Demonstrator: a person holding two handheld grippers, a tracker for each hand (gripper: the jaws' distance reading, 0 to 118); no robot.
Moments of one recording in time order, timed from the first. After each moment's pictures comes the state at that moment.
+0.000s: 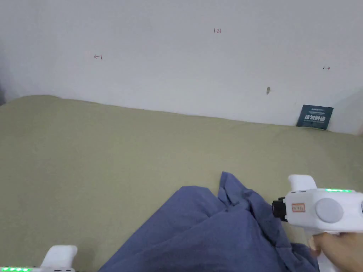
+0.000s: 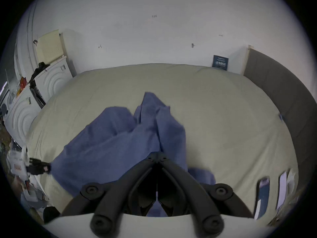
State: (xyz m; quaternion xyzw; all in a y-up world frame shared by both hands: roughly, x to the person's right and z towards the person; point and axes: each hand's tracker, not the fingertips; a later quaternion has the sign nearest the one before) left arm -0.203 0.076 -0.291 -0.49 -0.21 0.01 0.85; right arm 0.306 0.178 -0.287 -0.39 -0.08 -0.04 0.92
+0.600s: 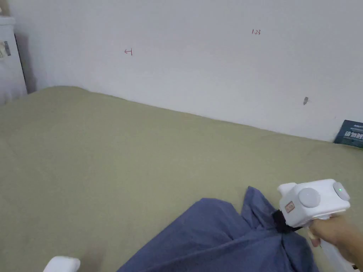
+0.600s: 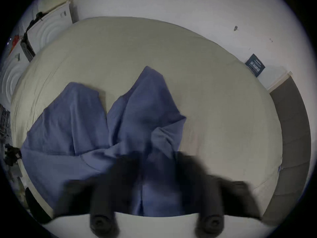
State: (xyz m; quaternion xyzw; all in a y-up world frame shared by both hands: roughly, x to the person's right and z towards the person) left arm -0.191 0.086 -0.280 -0.50 -0.21 0.01 0.84; right arm 0.319 0.116 -0.421 -0.54 -0.02 0.09 0.84
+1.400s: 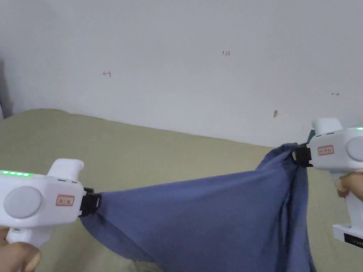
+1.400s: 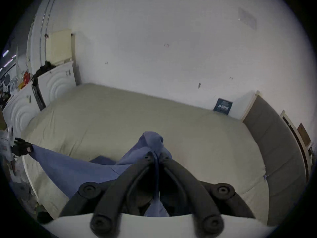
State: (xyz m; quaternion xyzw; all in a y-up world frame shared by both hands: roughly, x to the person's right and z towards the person) left arm -0.170 0.252 -0.381 -0.35 -0.23 -0.01 0.91; right arm 0.333 0.330 -0.337 -0.28 -0.08 0.03 0.96
